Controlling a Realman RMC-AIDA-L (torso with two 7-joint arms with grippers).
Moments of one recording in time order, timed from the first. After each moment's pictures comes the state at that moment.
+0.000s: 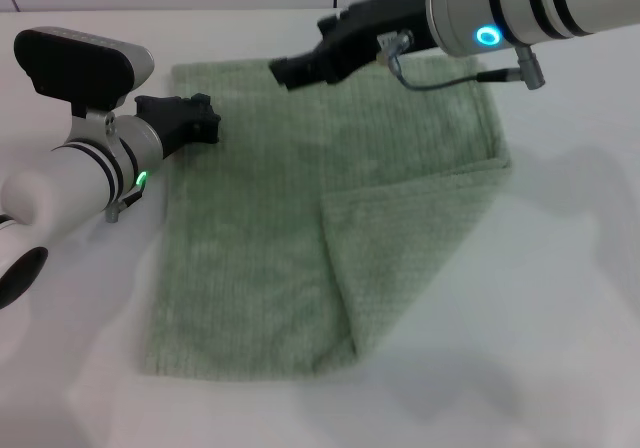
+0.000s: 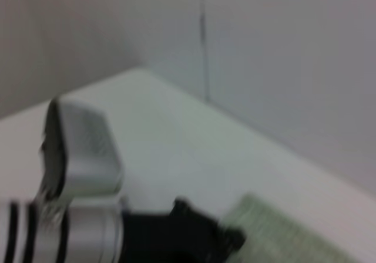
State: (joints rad) left arm -0.71 -2.07 -1.10 -0.36 2.85 0.26 -0.40; right arm 0.63 2.07 -1.59 -1.43 0.81 1.07 -0.47
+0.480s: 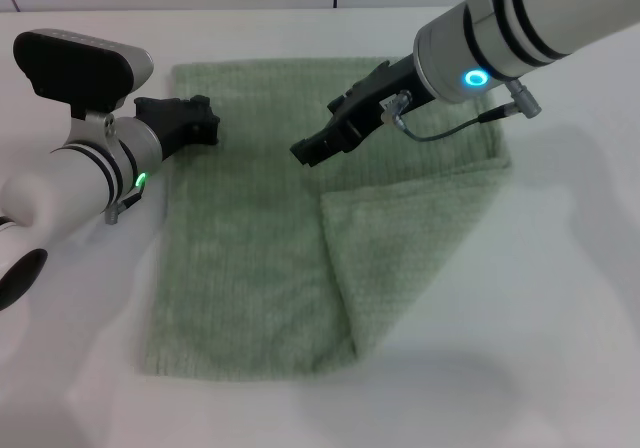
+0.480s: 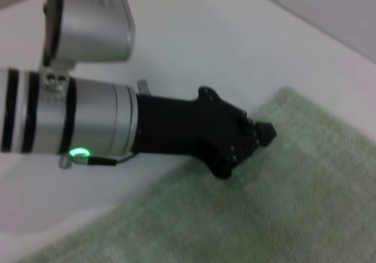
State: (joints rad) left arm -0.71 -2.07 -1.10 -0.35 2.85 0.26 -0.40; right arm 0.78 2.07 -1.54 -1.14 0.82 1.20 -0.60
